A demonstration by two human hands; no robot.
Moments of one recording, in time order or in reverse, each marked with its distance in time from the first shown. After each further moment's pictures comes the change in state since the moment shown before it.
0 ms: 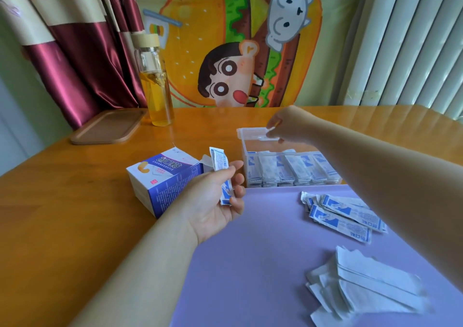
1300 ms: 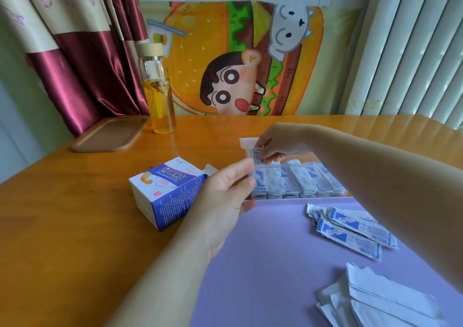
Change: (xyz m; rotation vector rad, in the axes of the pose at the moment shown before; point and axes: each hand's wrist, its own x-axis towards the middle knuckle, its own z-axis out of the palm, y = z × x) left_hand -0.003 -0.003 0.006 0.457 -0.042 0.444; right_hand 0.022 -0.005 0.009 0.221 -0.305 -0.014
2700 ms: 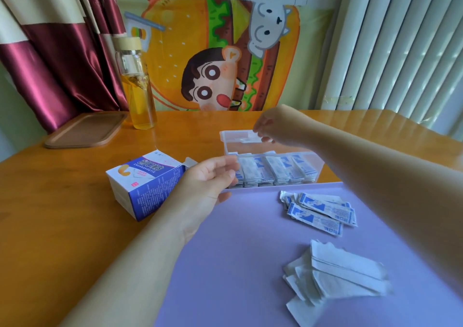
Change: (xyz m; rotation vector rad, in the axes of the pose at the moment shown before) left_hand -0.002 -0.002 0.001 0.070 -0.049 0.005; right_hand -0.061 0.002 -0.009 -0.160 0.373 -0.106
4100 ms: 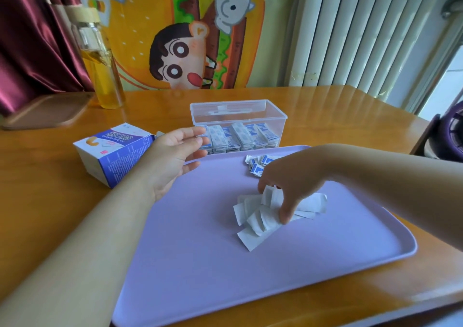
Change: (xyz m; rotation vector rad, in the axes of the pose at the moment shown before) left_hand -0.005 -0.009 0.008 0.009 -0.020 -0.036; right_hand -0.141 0.018 0.008 -0.626 -0.787 -0.094
